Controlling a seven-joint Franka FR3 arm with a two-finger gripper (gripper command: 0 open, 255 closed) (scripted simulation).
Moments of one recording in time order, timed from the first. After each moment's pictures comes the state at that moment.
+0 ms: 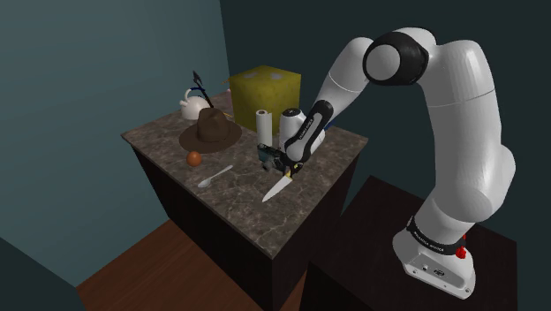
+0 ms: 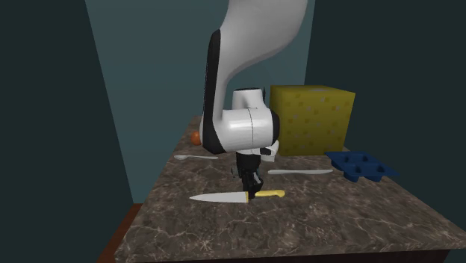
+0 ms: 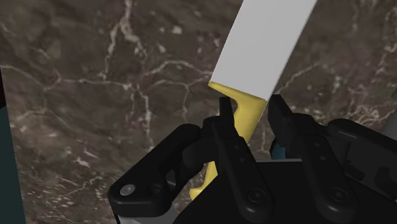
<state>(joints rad) -0.14 0.59 0.05 -2.17 -0.22 2.80 1.28</state>
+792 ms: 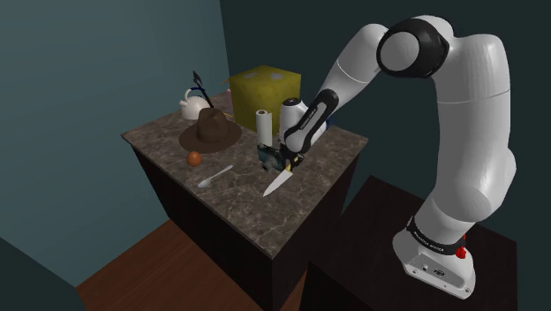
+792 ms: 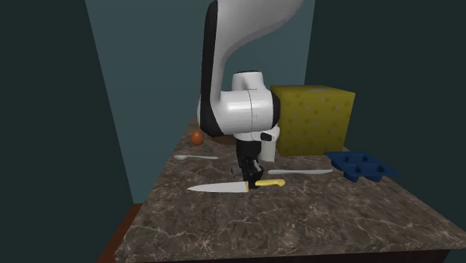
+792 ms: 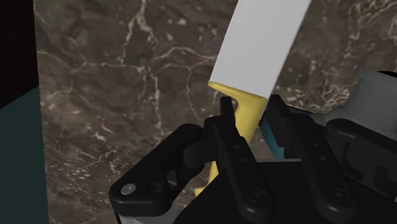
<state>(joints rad) -0.16 0.49 0.07 -2.19 -0.20 2.72 1.26</state>
